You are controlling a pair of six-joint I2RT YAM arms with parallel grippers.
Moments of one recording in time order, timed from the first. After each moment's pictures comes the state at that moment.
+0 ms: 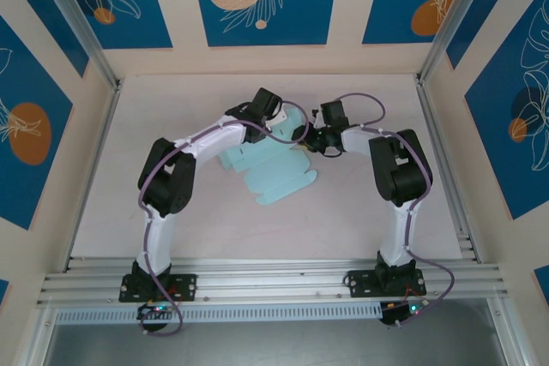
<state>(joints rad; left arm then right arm) -0.63 2.10 1.70 -0.51 -0.43 0.63 0.30 2.02 1.22 -0.07 -0.51 0.71</state>
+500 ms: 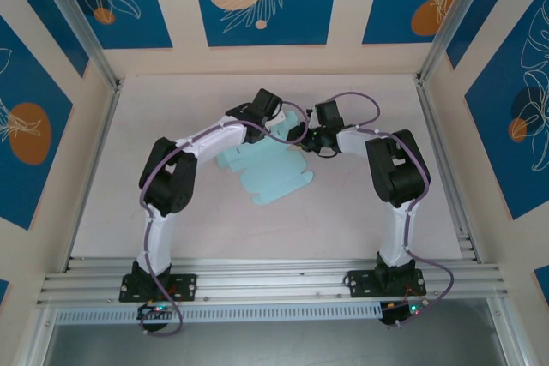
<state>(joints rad) -0.63 2.11 1.70 -0.51 -0.47 0.62 0.33 2.02 1.23 -0.05 -0.50 0.72</state>
